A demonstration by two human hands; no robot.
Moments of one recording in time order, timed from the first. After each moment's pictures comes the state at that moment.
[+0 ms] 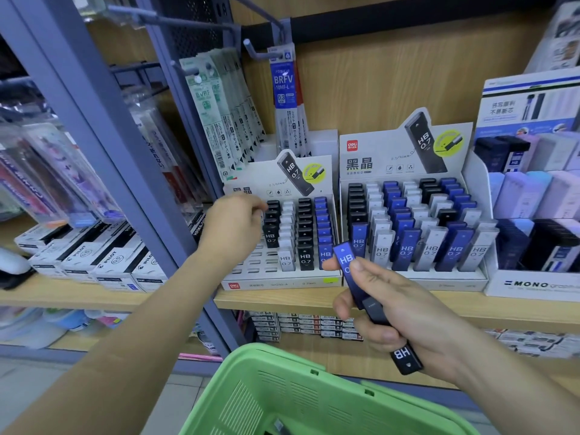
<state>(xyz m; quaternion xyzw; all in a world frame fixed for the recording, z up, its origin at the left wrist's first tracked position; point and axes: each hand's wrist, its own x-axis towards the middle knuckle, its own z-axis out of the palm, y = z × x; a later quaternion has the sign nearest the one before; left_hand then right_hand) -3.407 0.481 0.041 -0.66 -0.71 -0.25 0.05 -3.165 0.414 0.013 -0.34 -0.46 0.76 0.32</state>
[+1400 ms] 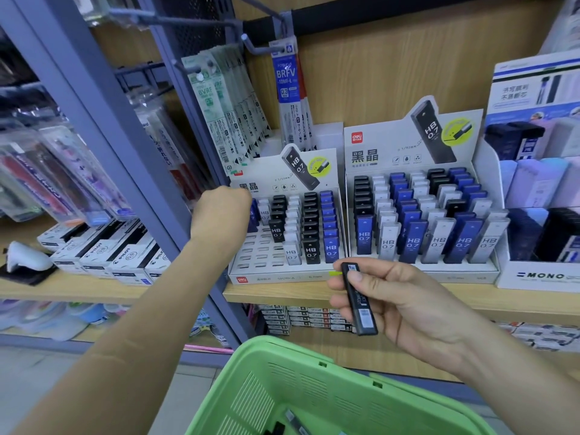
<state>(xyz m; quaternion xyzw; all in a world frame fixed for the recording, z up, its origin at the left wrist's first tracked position) -3.416 0.479 0.056 -0.63 -0.74 0.04 0.22 -3.166 0.412 0.018 -0.32 -0.36 0.80 0.35</state>
